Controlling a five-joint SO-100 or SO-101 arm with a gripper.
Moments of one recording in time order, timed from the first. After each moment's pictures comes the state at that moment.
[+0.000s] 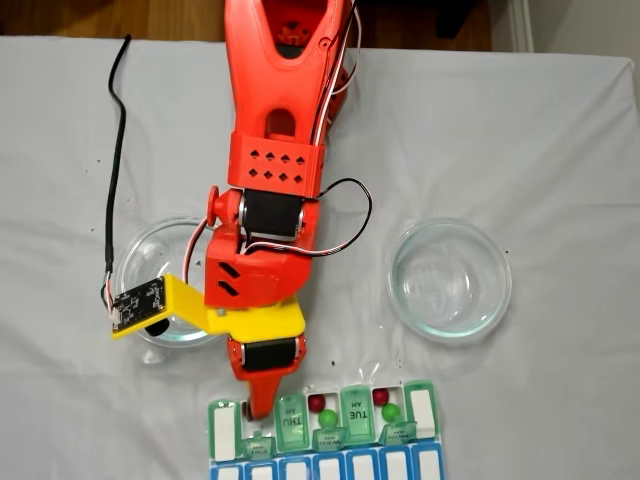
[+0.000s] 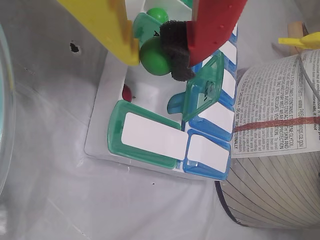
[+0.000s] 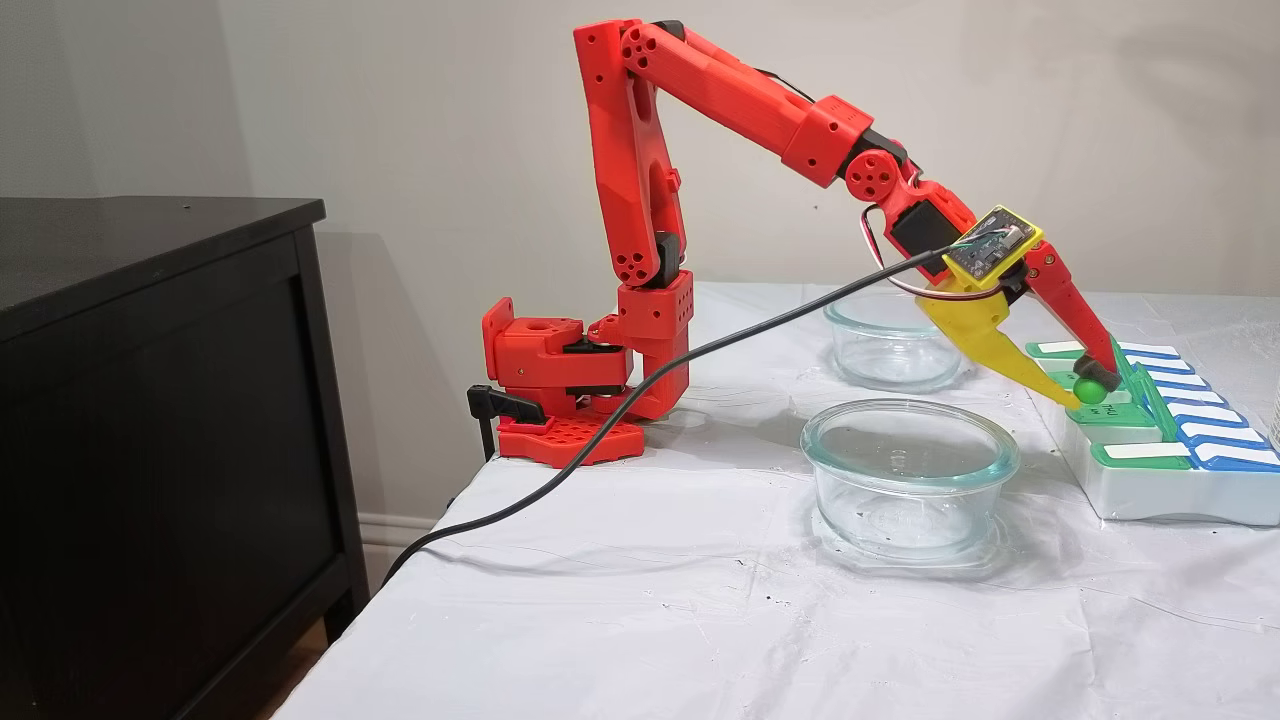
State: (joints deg) arm 6.9 118.9 132.1 11.9 -20.7
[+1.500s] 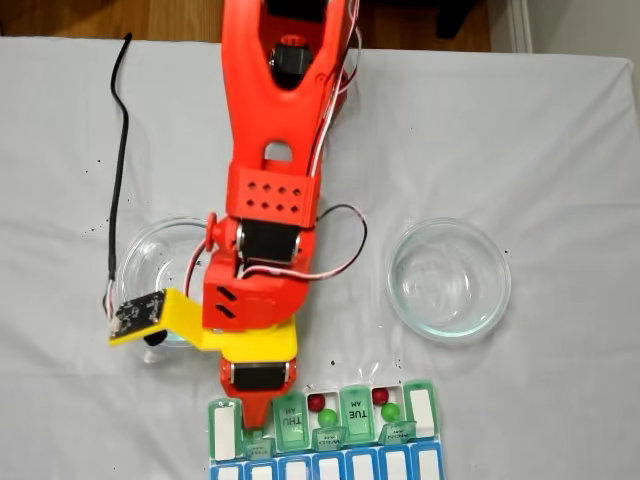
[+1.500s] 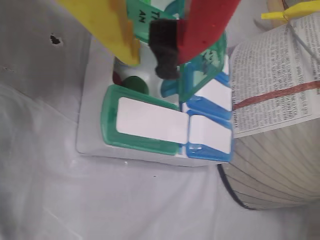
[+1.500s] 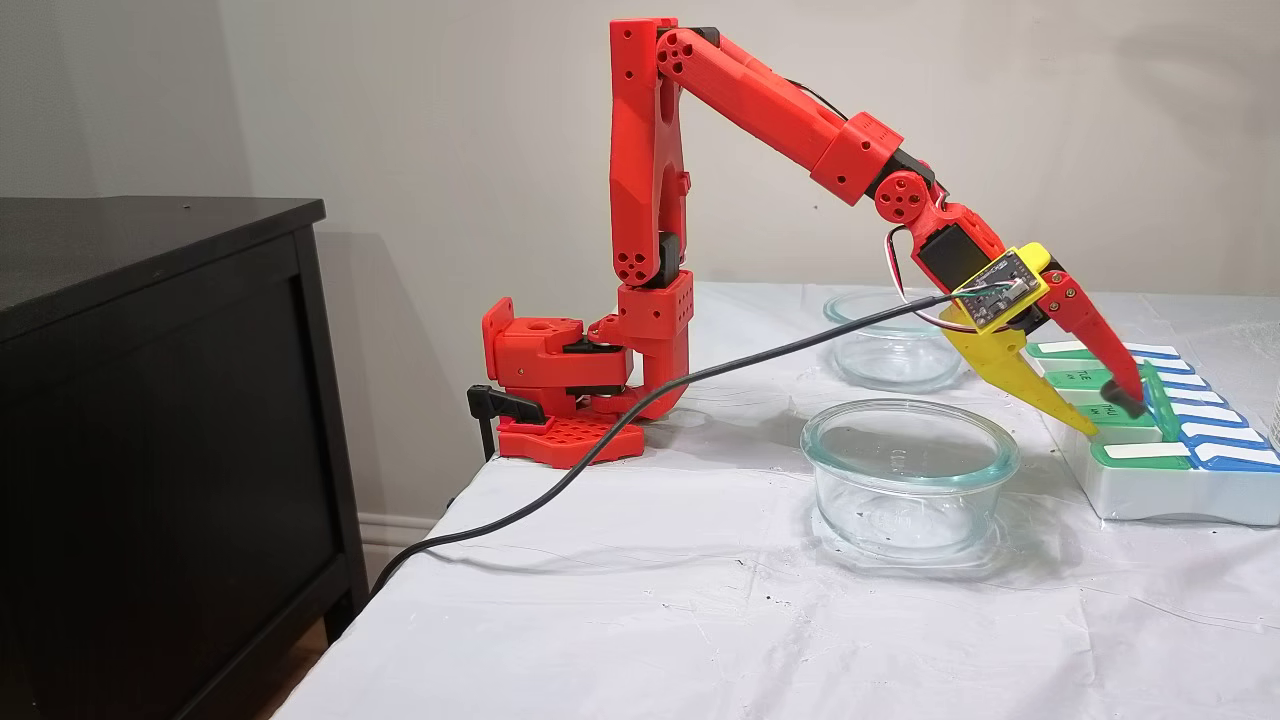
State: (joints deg) arm 6.9 114.2 128.1 9.8 -12.5
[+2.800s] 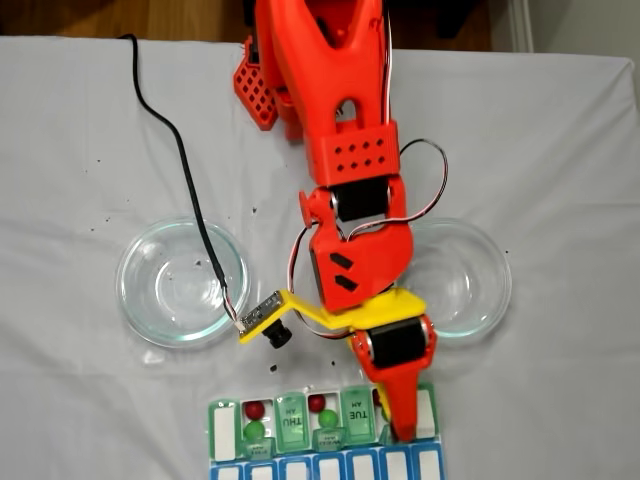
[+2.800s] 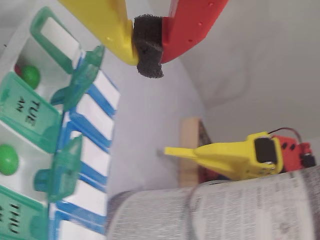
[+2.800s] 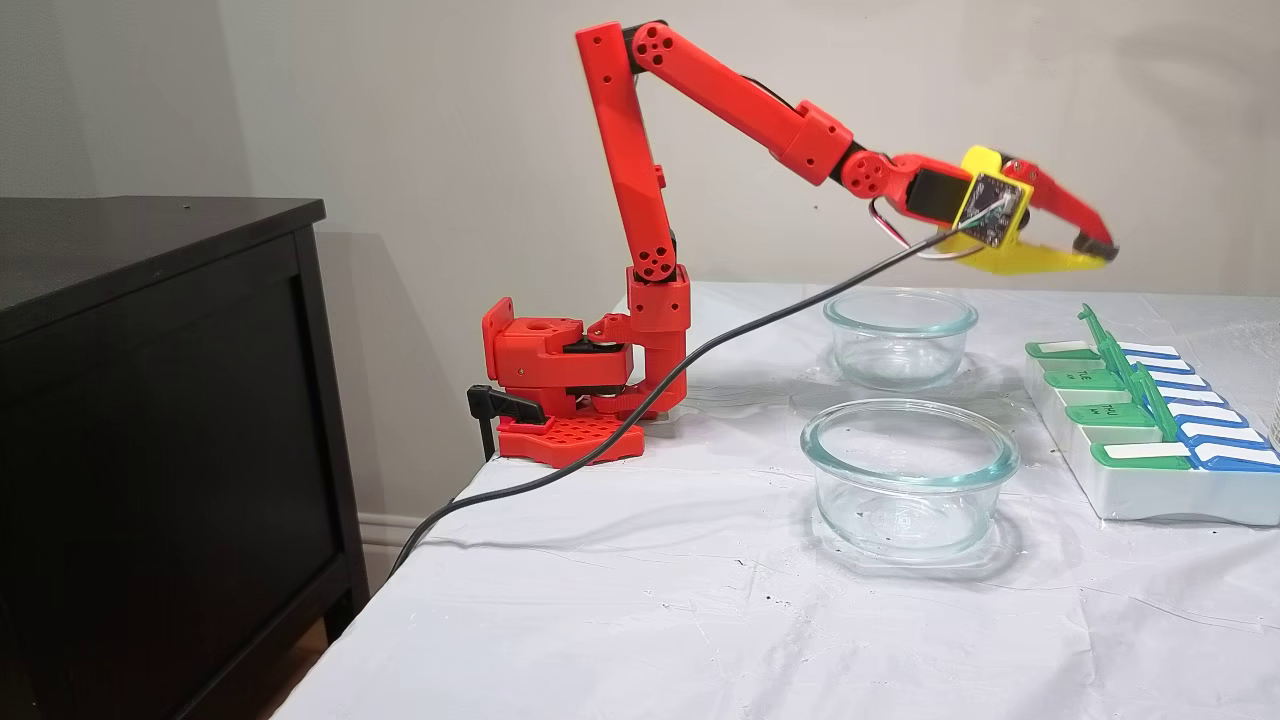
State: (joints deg) arm -12.9 119.4 139.3 -15.5 -3.2
